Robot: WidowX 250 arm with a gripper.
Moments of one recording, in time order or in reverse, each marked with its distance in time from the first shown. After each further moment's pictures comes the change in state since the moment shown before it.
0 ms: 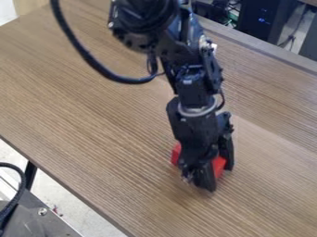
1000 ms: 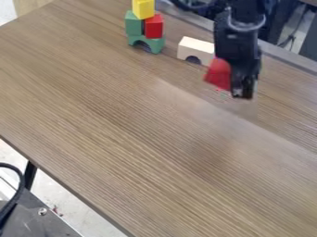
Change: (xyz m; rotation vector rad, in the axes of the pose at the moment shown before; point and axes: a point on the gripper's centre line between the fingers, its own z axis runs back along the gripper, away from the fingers) arm 0.023 -0.125 0.054 -0.223 -0.182 0.363
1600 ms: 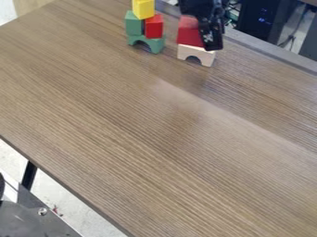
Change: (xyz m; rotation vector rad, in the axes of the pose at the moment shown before) arm 0.049 -0.061 0.011 0.063 0.124 0.144
